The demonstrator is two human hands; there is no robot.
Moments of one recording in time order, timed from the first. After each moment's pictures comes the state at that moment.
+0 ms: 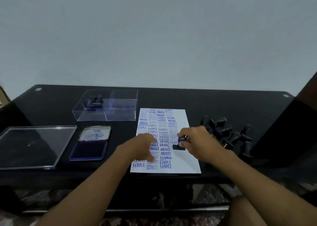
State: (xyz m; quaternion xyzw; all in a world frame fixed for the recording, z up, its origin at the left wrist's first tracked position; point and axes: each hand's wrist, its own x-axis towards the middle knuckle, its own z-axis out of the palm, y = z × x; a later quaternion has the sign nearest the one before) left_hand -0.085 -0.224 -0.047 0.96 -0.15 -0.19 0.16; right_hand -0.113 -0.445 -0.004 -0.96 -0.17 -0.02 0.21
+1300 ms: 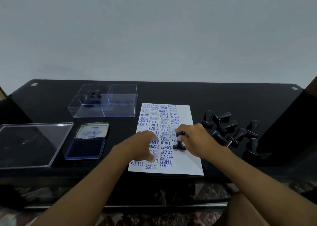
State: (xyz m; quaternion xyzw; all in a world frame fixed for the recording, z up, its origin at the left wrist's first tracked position) left_hand -0.086 -0.227 -0.044 0.95 -0.17 -0.20 0.15; right_hand -0.086 -0.443 -0.036 -0.94 -0.18 0.00 0.27
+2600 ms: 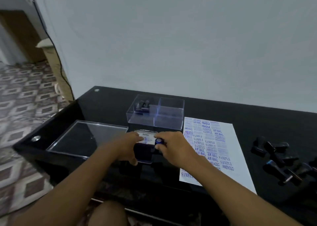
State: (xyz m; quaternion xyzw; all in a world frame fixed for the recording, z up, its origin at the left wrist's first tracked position) left_hand -0.120 -0.047 -0.009 0.98 -0.02 -0.18 0.04; right_hand -0.098 -0.244 -0.013 -0.89 -0.32 -0.01 0.32
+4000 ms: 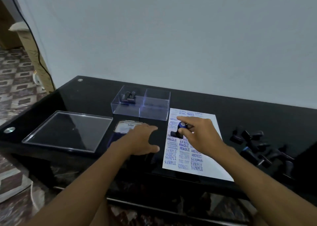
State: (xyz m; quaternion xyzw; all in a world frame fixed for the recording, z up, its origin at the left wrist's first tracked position) left_hand -0.117 -0.123 -0.019 0.98 -0.07 -0.10 0.18; right_hand -0.097 -0.344 0.012 -0.91 -0.25 -0.10 0.31
